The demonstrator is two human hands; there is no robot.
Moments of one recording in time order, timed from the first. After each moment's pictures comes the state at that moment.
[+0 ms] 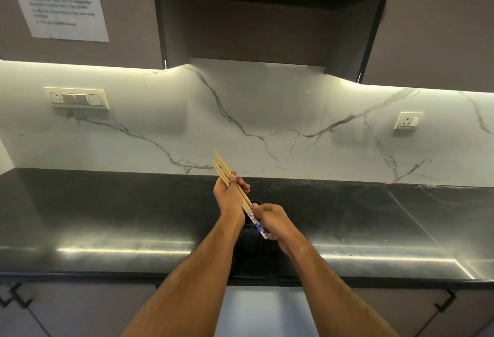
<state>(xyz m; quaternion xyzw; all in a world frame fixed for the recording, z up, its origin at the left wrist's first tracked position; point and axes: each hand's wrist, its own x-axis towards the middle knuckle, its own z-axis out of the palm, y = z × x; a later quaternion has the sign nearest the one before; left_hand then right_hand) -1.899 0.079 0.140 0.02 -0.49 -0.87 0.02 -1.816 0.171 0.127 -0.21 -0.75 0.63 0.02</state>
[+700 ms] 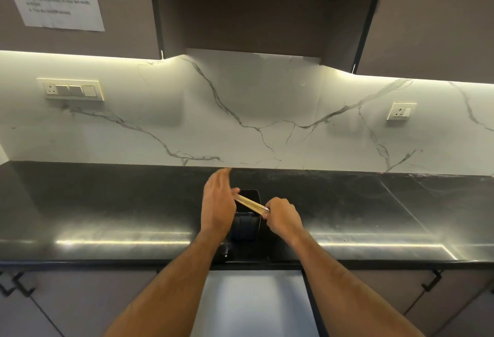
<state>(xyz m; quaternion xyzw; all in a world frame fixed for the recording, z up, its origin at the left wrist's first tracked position) -1.873 0.026 0.109 -0.21 -0.86 -0.41 0.22 -1.797 0.181 0.113 -0.16 -0.96 0.22 0.07</state>
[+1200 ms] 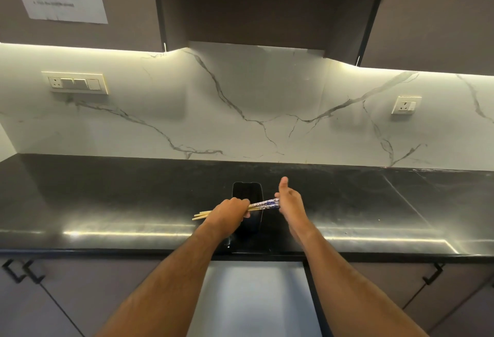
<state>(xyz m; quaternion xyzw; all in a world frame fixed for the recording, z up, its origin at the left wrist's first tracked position) -1.866 0.020 0.097 -0.40 -0.91 -0.10 -0.04 -1.792 0.184 0.111 -0.27 -0.73 0.60 0.17</state>
